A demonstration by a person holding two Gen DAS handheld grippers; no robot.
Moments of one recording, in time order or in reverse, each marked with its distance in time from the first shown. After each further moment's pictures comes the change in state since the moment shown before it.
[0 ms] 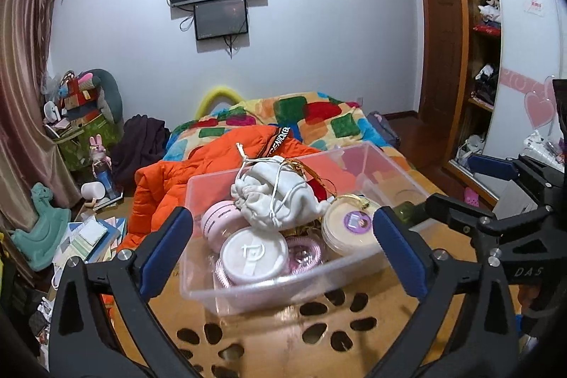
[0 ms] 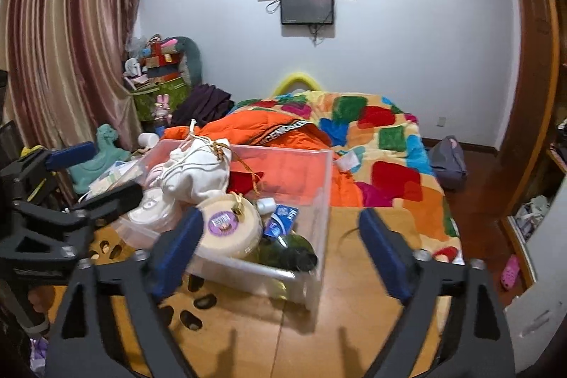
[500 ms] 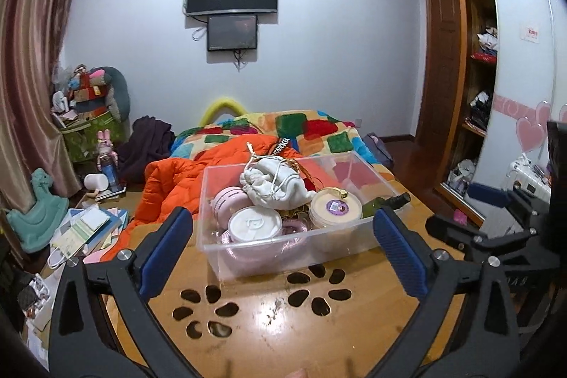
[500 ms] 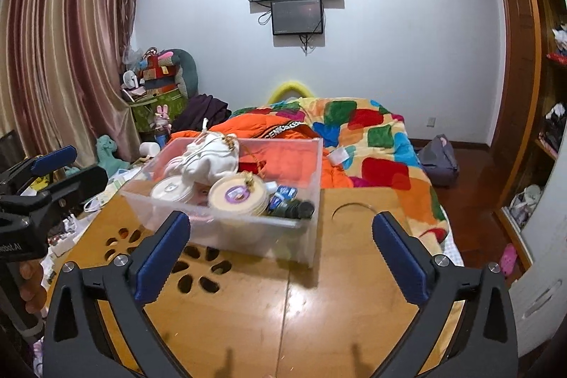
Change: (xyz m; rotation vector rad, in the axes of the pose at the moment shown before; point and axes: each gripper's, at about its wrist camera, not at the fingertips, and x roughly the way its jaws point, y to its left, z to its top) left arm -0.063 -0.001 -0.025 -0.088 -0.085 0.001; right arm -0.051 0.010 -0.029 0.042 -0.030 0.001
